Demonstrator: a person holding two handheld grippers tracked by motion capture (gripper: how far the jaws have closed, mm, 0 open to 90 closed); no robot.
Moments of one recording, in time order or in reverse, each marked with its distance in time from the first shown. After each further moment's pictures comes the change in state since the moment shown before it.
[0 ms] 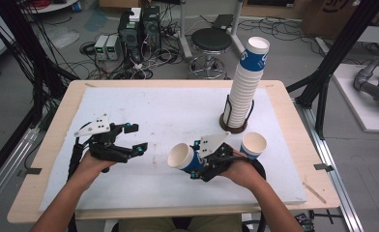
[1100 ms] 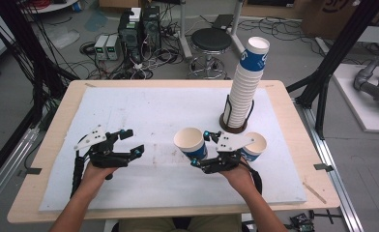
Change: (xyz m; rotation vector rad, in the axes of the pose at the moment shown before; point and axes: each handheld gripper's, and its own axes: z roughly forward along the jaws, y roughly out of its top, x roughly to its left) left arm 0.008 -0.045 -0.004 -0.097 0.124 -0.061; right arm 0.001 -0.032 -0.004 -0.356 -0.220 0.199
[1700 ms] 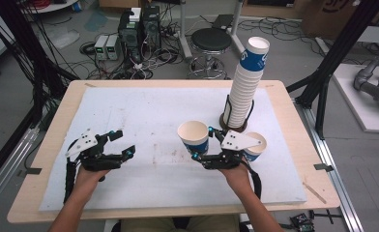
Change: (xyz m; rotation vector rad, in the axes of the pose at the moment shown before) left arm 0.006 -0.009 -0.019 -0.015 0.085 0.047; right arm -0.002 -0.002 -0.004 -0.123 -0.072 0.065
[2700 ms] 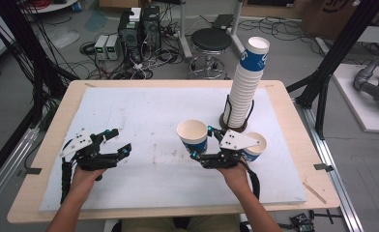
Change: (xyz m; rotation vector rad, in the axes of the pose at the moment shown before) left arm 0.005 0.002 -0.009 -0.028 0.025 -0.010; right arm 0.001 -0.001 0.005 -0.009 -0.011 0.009
